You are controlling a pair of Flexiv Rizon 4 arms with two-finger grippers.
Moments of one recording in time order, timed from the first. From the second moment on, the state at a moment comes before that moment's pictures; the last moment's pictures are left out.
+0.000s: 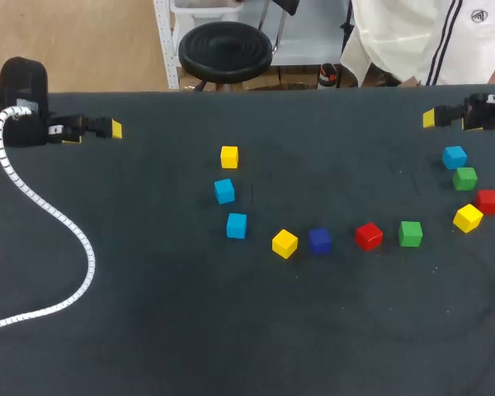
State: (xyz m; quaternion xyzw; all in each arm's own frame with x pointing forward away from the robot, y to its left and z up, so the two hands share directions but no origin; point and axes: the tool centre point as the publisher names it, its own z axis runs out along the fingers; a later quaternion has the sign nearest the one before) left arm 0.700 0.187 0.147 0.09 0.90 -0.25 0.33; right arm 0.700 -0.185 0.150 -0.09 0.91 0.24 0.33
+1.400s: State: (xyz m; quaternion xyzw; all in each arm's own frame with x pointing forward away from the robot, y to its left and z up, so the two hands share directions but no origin) left arm 0.700 0.187 0.147 0.09 0.90 -0.25 0.33; right arm 0.748 -0.108 0.159 -0.45 0.84 0.15 0.27
